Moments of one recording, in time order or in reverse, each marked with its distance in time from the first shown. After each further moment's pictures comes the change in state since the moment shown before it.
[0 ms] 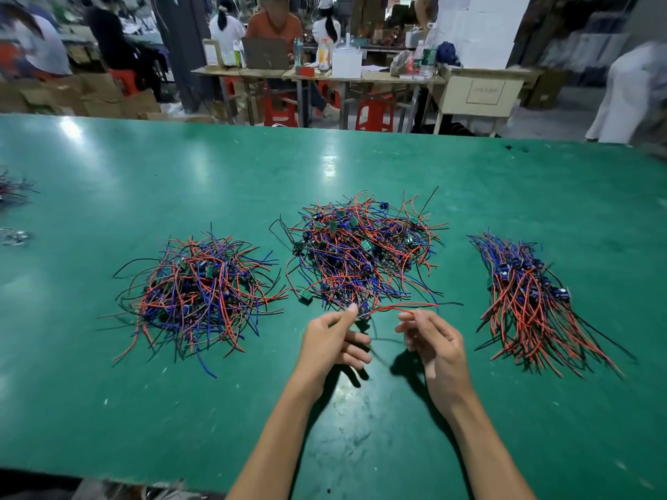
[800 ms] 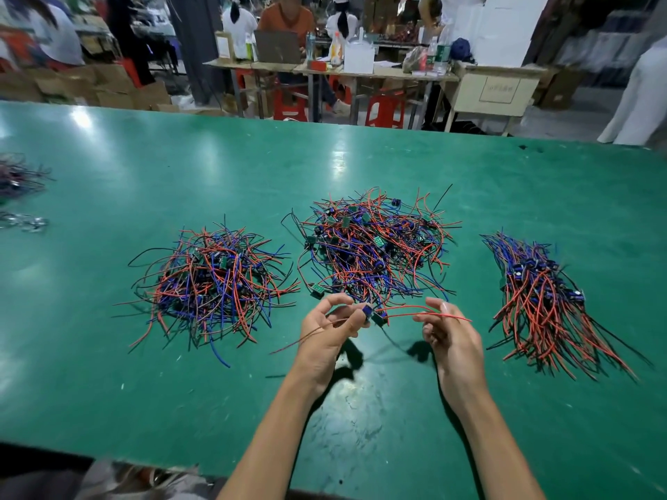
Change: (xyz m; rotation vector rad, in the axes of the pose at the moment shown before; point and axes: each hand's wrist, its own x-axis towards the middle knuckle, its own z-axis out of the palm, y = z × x) left_hand -0.011 -0.005 -0.021 -0.276 -0.104 0.275; right_hand 0.008 0.002 0.004 0.037 0.166 0.078
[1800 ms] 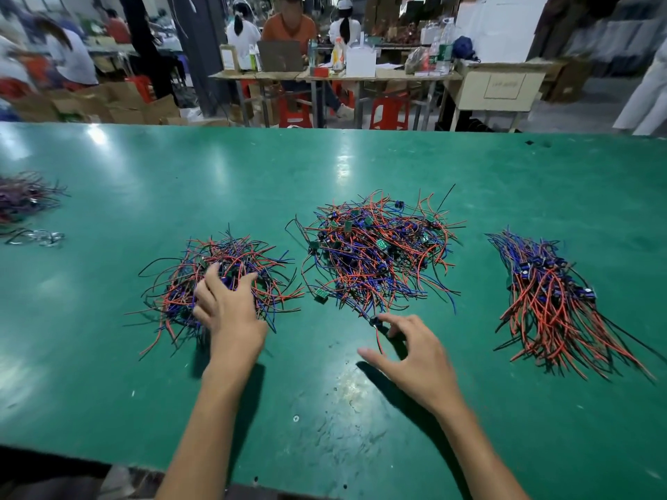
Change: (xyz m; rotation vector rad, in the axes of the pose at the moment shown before) left_hand 0.013 0.076 -0.075 1.601 0.677 0.101; right_hand -0.021 0.009 0.022 -1.108 -0.279 -0.243
